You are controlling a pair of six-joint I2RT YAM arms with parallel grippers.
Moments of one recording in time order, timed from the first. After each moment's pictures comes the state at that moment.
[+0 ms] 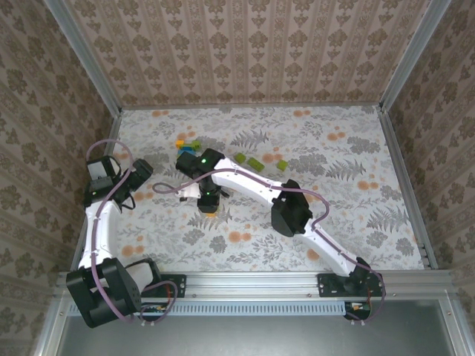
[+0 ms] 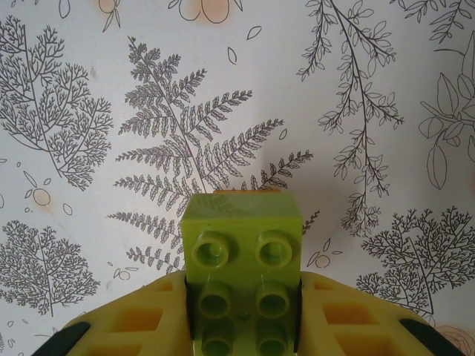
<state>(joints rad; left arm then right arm) 0.27 1.08 0.77 -0.48 0.28 -0.48 0.96 2.54 2.50 -1.41 -0.07 -0.53</state>
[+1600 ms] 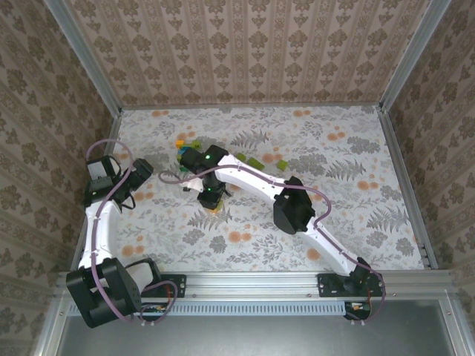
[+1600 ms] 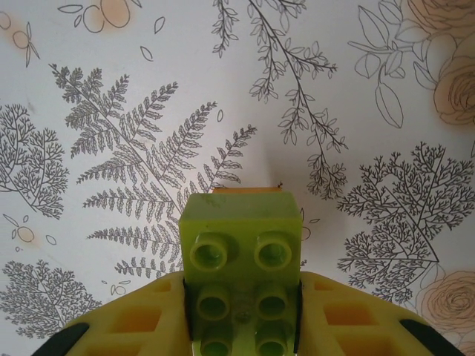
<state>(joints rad) 0.27 1.08 0.77 -0.47 0.29 -0.49 0.92 2.53 2.45 -1.40 -0.07 -0.28</state>
